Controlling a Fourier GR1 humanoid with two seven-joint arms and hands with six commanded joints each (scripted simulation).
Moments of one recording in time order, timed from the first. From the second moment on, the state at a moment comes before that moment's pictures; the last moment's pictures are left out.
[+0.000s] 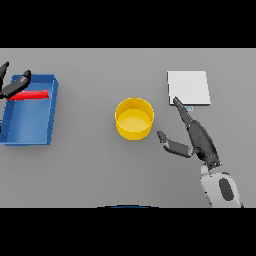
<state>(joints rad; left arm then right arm) -0.46 0.50 0.09 -1.20 -0.24 -0.16 0.43 -0.01 -0.16 0.21 -1.69 0.36 0.06 -0.07</state>
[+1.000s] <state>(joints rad) -0.45 0.49 0.10 -1.23 -0.22 -0.18 0.45 -0.57 -0.36 0.61 -1.30 0.84 0.37 -0.19</state>
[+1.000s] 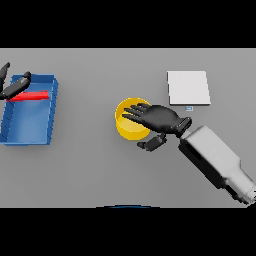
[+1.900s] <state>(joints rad) -0.44 0.50 0.09 -1.22 -0.23 -0.19 0.42 -0.69 -0.31 0.70 -1.10 0.89 0.44 -0.22</state>
